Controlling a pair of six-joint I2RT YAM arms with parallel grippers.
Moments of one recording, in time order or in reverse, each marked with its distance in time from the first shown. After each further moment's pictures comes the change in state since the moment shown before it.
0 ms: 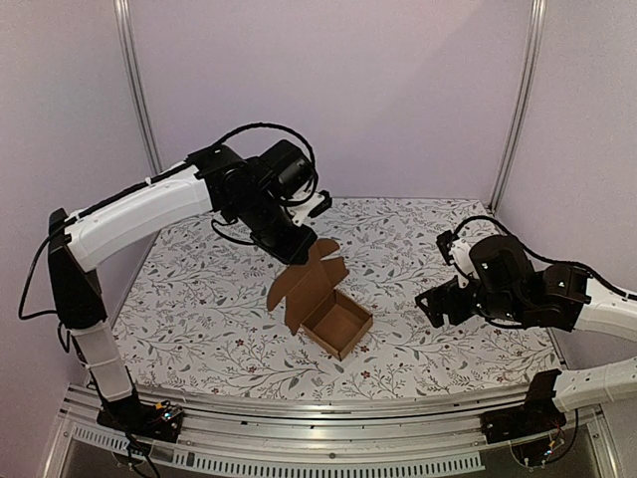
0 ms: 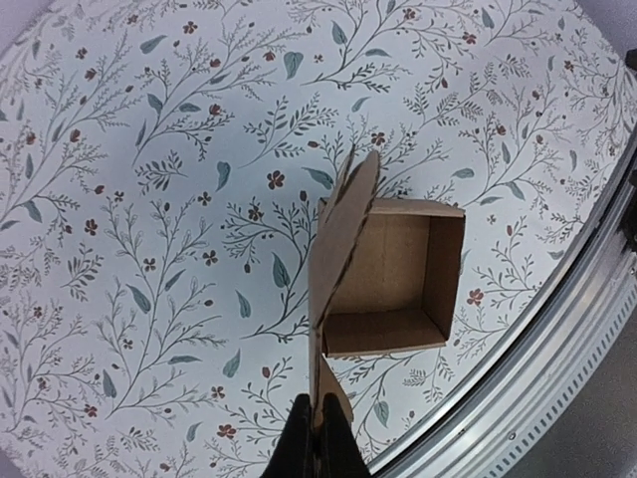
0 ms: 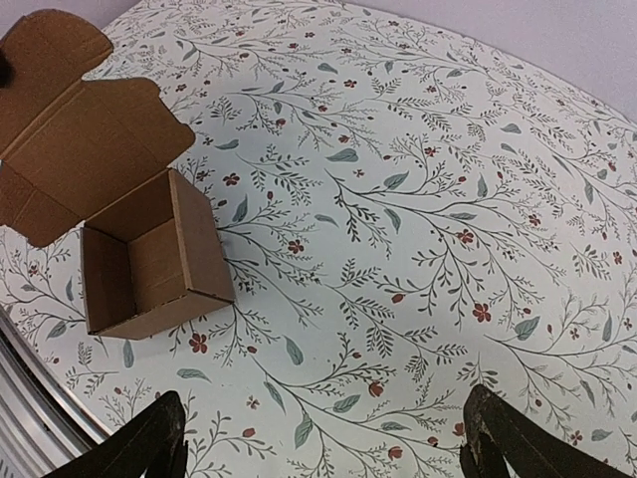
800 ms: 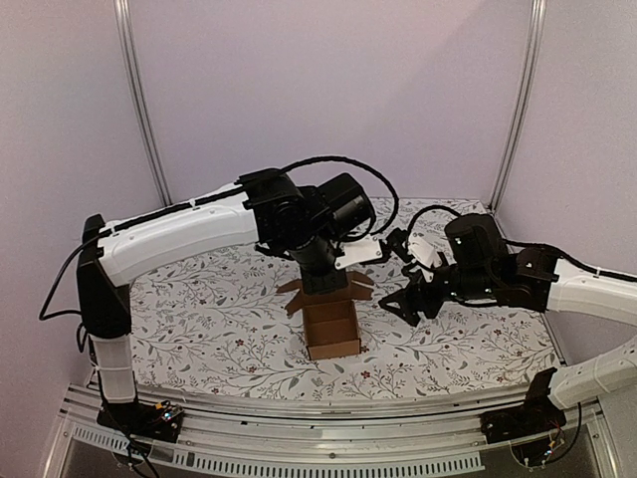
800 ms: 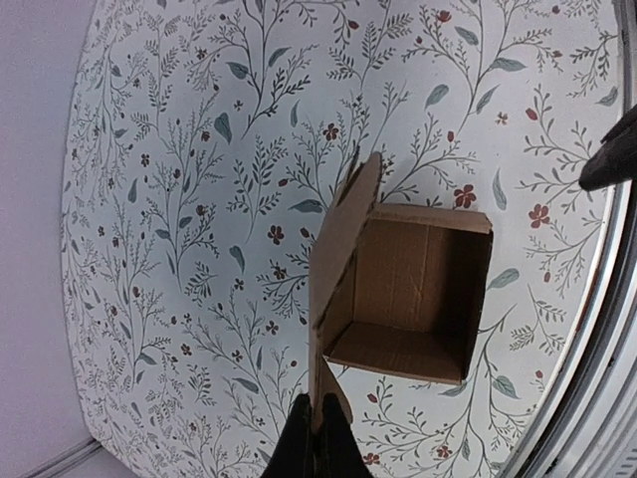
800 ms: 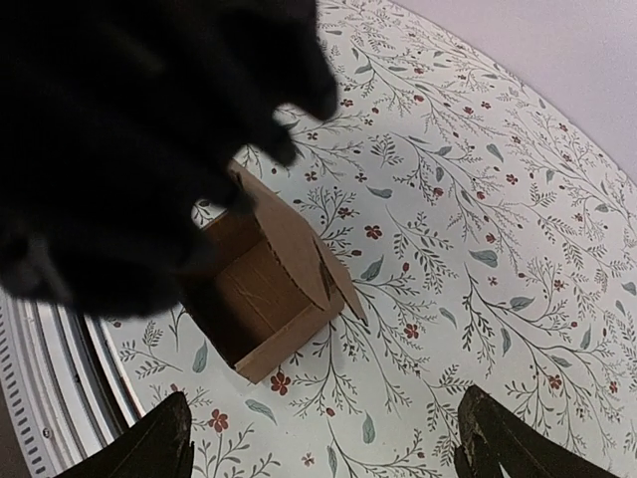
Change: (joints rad) left arm -0.202 0.166 0.145 -0.034 -0.258 0.566; right arm -0.046 0.204 0.104 0.179 -0.381 -0.352
